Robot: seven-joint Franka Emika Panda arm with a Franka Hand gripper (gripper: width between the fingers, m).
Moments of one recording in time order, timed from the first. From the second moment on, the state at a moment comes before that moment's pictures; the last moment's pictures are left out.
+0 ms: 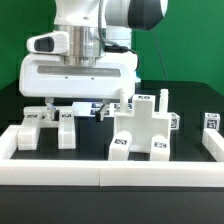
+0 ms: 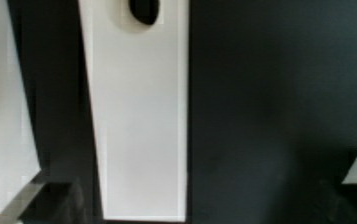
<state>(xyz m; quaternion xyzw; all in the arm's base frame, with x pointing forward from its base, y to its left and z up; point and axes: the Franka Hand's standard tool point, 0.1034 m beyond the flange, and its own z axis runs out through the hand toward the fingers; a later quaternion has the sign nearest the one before) 0.513 -0.097 0.043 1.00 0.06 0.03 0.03</state>
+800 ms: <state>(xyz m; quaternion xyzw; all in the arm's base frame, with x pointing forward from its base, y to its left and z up) 0.500 -0.110 0.043 1.00 0.09 -0.02 -0.01</state>
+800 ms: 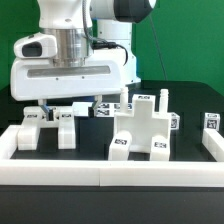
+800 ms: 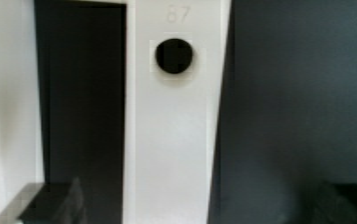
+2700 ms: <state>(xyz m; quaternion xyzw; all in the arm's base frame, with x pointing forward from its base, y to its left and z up) 0.484 -0.113 0.006 0.99 0.11 -0.04 0.00</state>
